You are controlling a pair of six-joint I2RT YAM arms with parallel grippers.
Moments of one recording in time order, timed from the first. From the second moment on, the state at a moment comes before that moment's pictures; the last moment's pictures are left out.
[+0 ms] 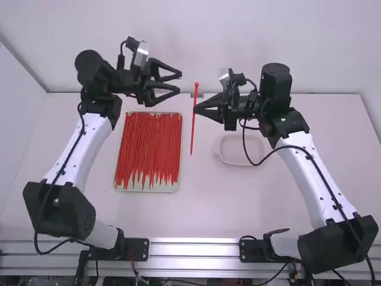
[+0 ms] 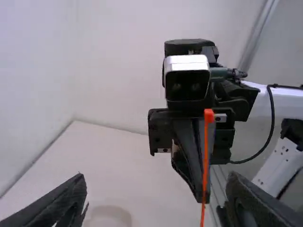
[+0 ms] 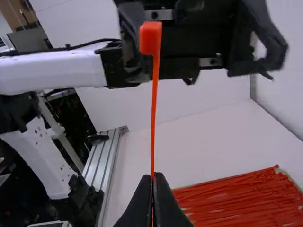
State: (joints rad) left arm -0.07 1.60 1.46 0.51 1.48 -0.56; right arm 0.27 1.44 1.38 -0.23 -1.32 -0.04
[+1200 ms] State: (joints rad) left arm -0.17 1.64 1.50 0.71 1.54 -0.74; right arm 0.27 1.44 1.38 -0.22 -1.29 -0.05
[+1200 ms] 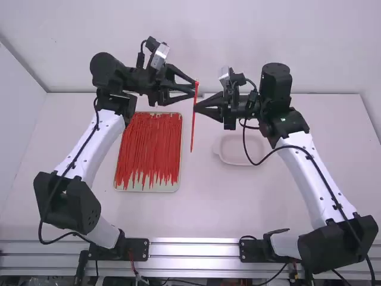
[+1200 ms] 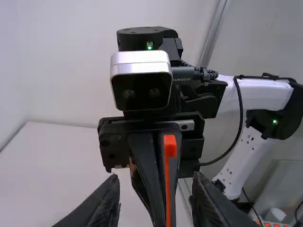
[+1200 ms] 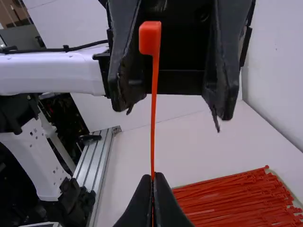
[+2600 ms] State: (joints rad) left arm -0.16 1.64 1.86 0.42 1.48 -0.68; right arm 0.35 1.44 1.38 -0.48 -1.10 -0.44
